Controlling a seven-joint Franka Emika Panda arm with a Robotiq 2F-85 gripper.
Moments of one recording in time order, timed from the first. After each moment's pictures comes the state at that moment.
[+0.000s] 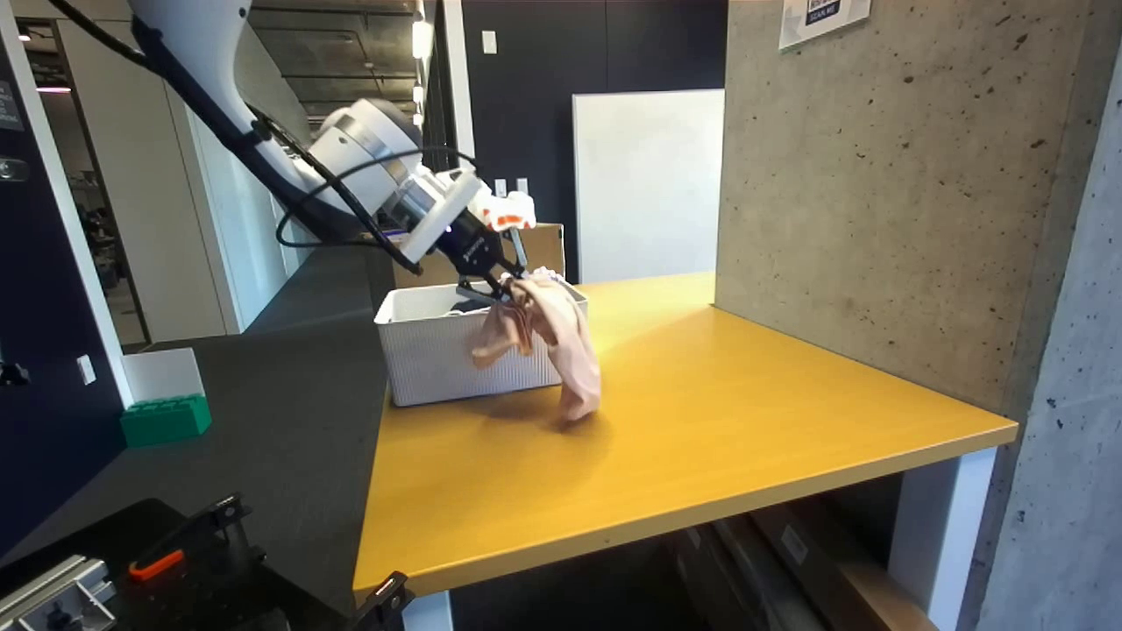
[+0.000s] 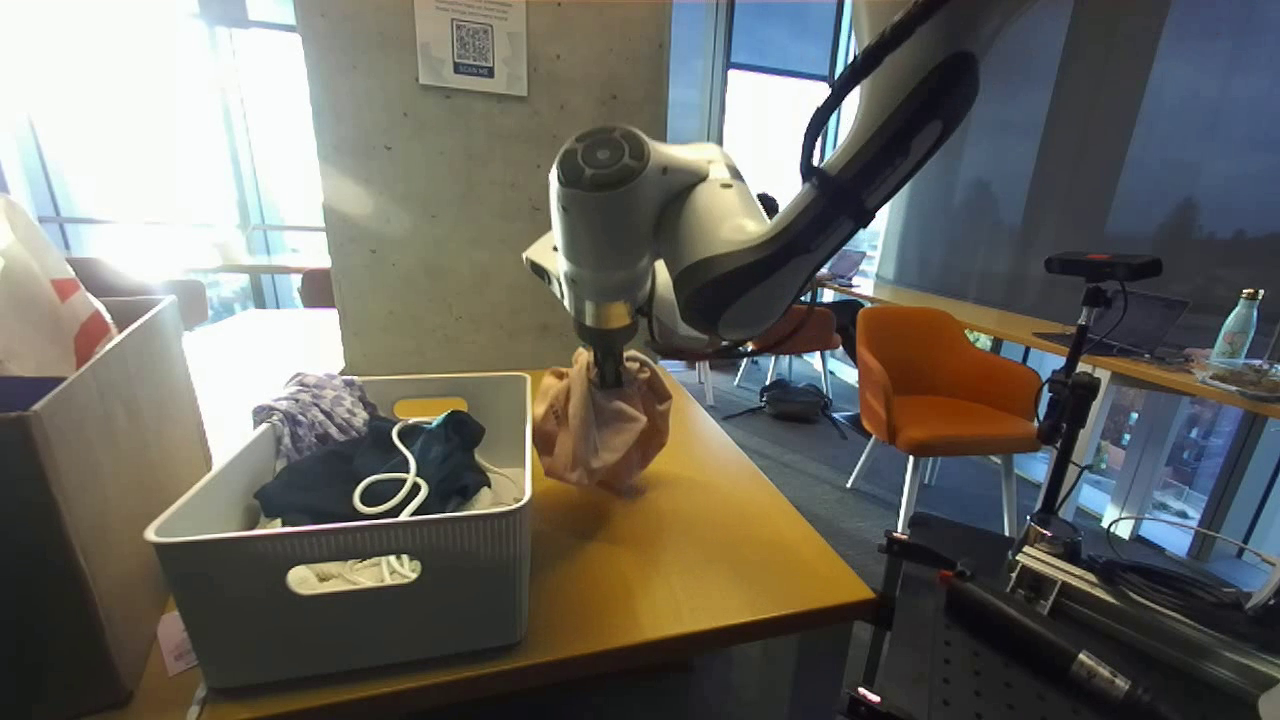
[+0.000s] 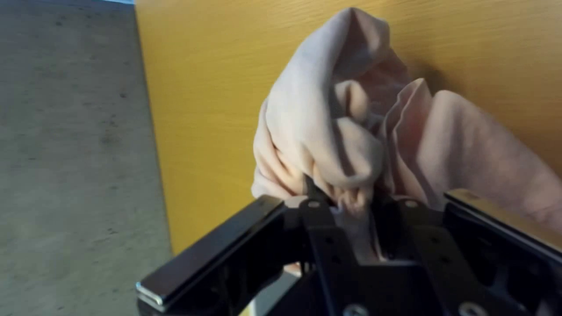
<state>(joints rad) 0.34 0.51 -0.23 -1.81 -1.04 2.44 0.22</state>
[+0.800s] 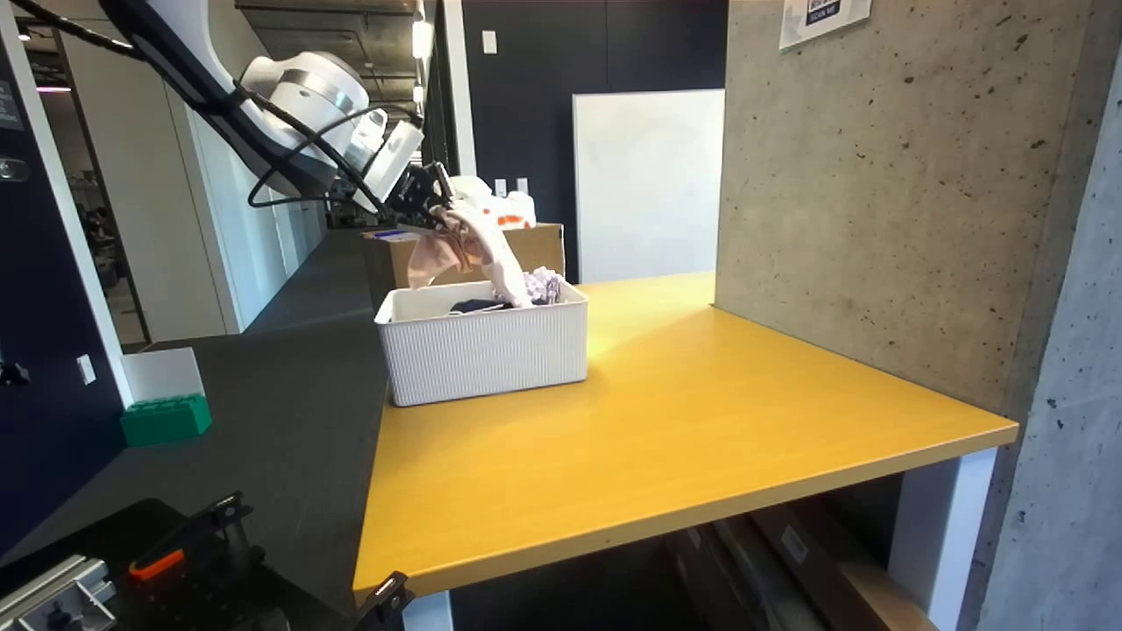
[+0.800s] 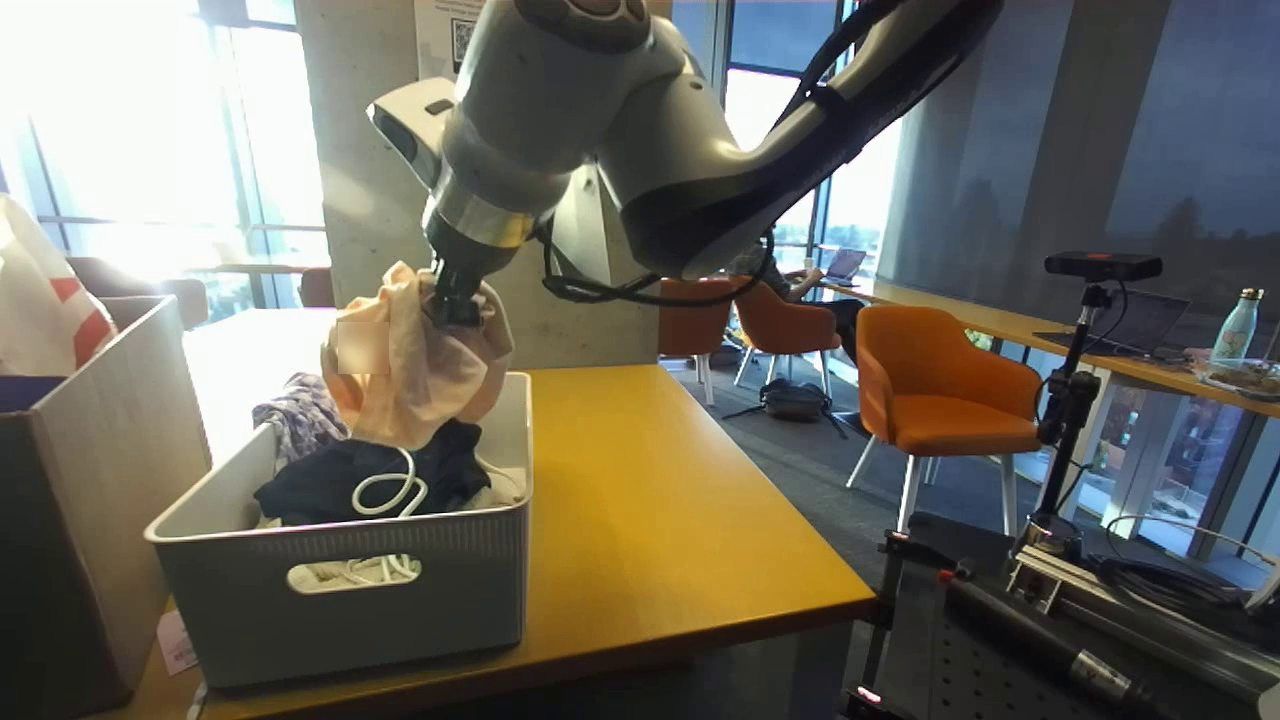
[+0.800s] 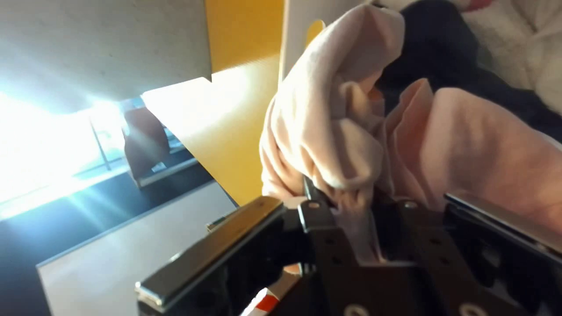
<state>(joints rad) 0.27 0.48 0.03 -1.67 -1.36 2.63 0.35</state>
